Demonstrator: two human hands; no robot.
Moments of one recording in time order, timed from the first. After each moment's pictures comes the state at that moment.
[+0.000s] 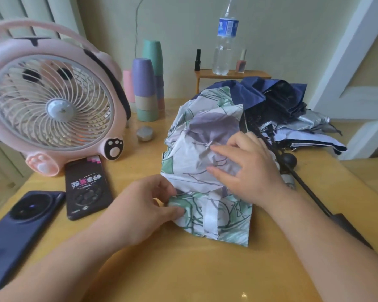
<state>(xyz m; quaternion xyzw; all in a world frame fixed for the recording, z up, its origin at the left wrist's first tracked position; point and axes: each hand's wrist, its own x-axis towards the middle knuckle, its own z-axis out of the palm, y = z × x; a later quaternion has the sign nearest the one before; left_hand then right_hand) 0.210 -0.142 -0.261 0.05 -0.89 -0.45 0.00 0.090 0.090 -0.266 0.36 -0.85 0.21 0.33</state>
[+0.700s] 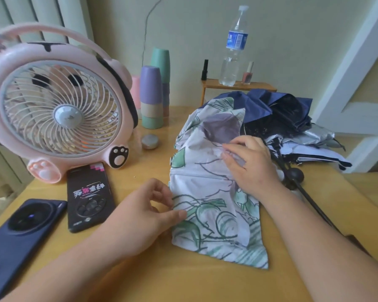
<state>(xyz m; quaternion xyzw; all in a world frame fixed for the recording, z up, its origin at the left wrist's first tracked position) 0.203 -0.158 -0.269 0.05 -0.85 -0.53 0.03 0.035 0.080 -0.278 0.26 -0.88 0.27 0.30</state>
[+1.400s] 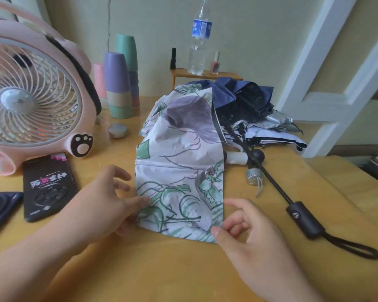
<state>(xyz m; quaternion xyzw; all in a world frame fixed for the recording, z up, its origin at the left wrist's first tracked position) 0.215 -0.140 -0.258 0.14 -0.84 -0.52 0.02 0.243 0.121 -0.283 0.03 -0.90 0.44 0.03</state>
